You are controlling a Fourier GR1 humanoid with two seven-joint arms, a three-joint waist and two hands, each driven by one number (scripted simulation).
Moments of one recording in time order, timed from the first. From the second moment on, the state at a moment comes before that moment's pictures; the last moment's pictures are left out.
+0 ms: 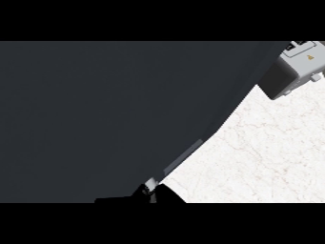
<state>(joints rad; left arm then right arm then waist) 0.30 0.73 -0.07 -2.00 0.95 0.07 -0.40 -0.68 -0.09 0.80 -2.15 -0.04 -0.51 0.77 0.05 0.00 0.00</state>
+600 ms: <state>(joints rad) 0.23 0.67 -0.08 -1.95 0.91 0.09 -0.38 -1.15 -0.01 0.57 -1.57 -0.18 -0.48 0.59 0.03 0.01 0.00</state>
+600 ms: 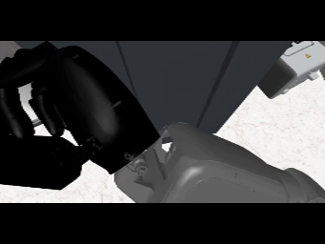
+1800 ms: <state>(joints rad) 0.19 0.60 -0.06 -1.95 0.83 0.10 -0.31 -1.22 -0.03 0.37 -1.11 -0.18 -0.18 0.19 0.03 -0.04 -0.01</state>
